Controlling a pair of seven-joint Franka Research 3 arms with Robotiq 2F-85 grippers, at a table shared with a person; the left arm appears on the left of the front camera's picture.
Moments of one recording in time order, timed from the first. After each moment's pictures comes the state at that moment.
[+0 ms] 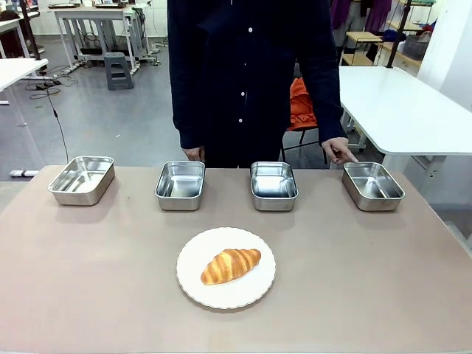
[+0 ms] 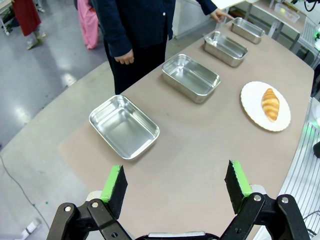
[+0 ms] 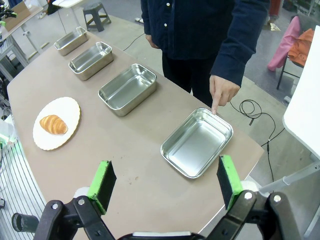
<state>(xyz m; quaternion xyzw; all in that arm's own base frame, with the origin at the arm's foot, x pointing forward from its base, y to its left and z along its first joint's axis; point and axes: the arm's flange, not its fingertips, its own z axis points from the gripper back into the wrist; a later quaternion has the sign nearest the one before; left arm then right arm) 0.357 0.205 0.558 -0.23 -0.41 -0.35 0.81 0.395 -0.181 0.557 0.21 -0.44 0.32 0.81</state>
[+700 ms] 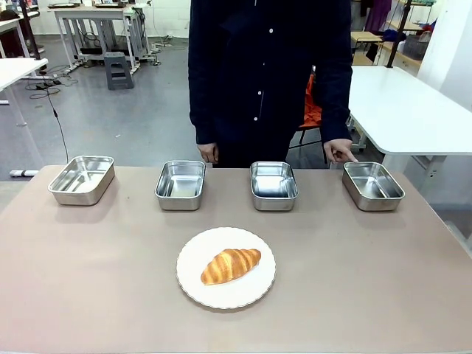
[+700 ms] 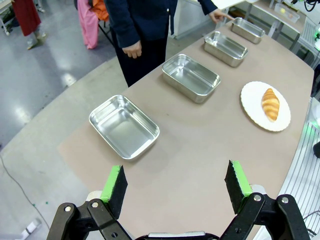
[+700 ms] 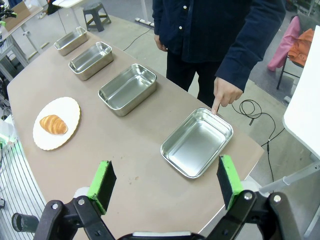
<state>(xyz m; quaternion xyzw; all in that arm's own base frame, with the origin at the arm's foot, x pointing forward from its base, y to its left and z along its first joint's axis) 0.357 0.205 0.558 -0.23 -0.41 -0.35 0.81 0.395 -0.181 0.557 0.21 -0.44 0.32 0.81</state>
